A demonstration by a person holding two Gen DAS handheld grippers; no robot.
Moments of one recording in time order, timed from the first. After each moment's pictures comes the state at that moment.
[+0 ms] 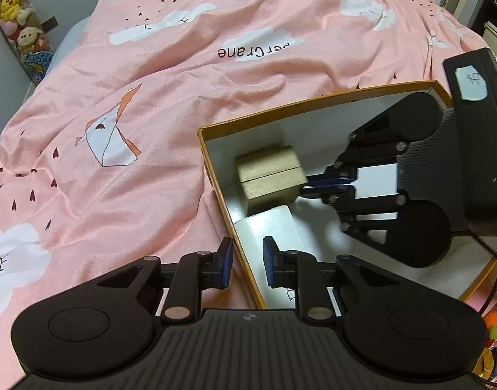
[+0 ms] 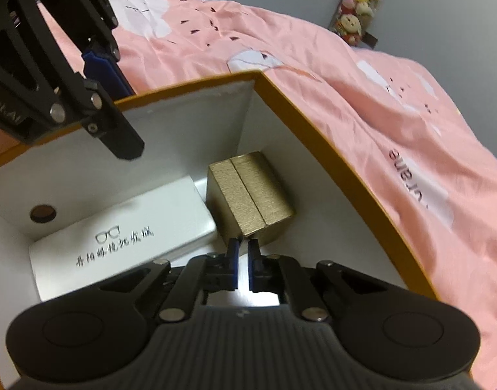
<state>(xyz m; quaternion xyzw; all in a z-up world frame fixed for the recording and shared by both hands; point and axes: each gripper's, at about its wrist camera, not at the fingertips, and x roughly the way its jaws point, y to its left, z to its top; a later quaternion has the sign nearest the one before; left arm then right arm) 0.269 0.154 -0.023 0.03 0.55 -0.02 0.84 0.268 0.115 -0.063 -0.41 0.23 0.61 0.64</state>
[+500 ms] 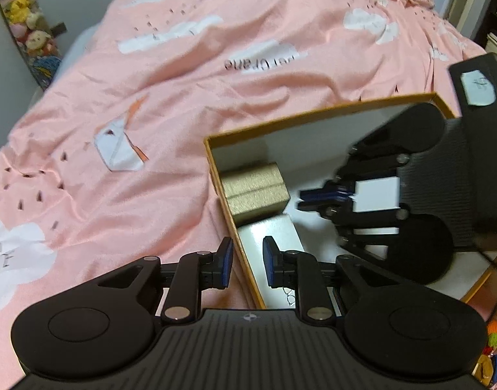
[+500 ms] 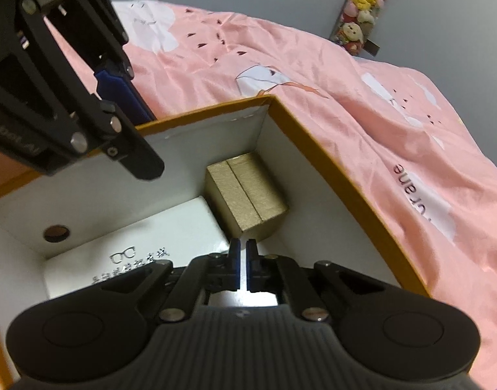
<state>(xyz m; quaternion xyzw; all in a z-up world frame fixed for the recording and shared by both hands) 0.257 0.150 -0.011 0.03 0.52 0.00 0.85 0.257 0.116 -0.050 -0.39 0.24 0.62 0.64</state>
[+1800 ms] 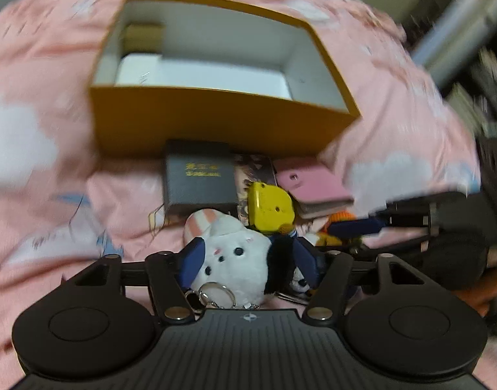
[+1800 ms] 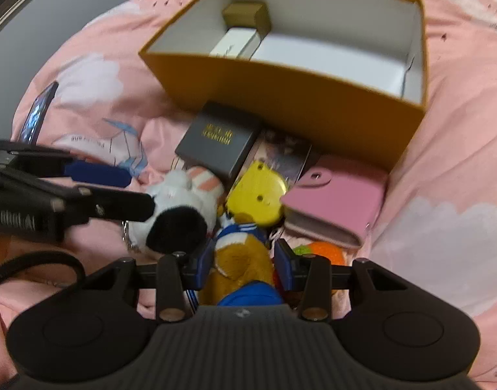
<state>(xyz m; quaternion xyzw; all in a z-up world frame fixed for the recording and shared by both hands) 0.073 0.019 -0.045 -0.13 0.51 -0.05 0.85 0.163 -0.130 -0.049 -0.20 0.51 0.51 0.66</state>
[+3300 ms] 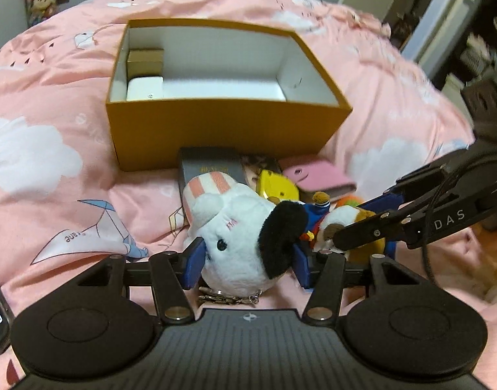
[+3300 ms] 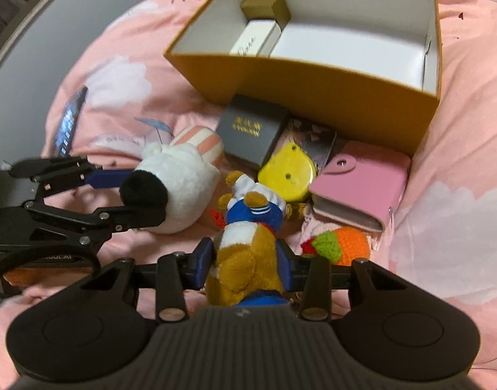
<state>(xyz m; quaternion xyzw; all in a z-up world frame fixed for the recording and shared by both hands) 0.039 0.036 -0.032 -0.11 0.47 -0.06 0.87 0.169 -0.138 -0.032 -0.17 0.55 0.54 0.62</state>
